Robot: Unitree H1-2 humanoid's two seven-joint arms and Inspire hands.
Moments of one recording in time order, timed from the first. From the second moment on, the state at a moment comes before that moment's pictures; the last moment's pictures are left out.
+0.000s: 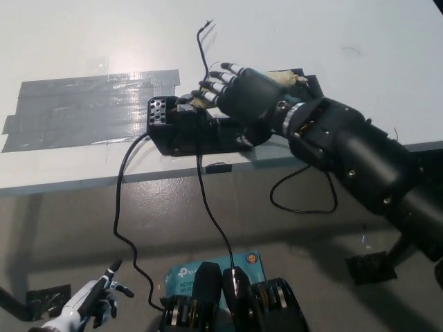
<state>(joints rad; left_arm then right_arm) -0.22 0.34 -0.10 0.66 0.05 -0.01 -0.27 -1.04 -0.25 0.71 0.48 -1.01 -0.13 0.33</state>
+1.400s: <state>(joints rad) -0.15 0.34 -0.08 0.71 0.05 -0.01 -0.27 0.10 -0.49 -0.21 -0.40 -0.67 0.05 0.63</state>
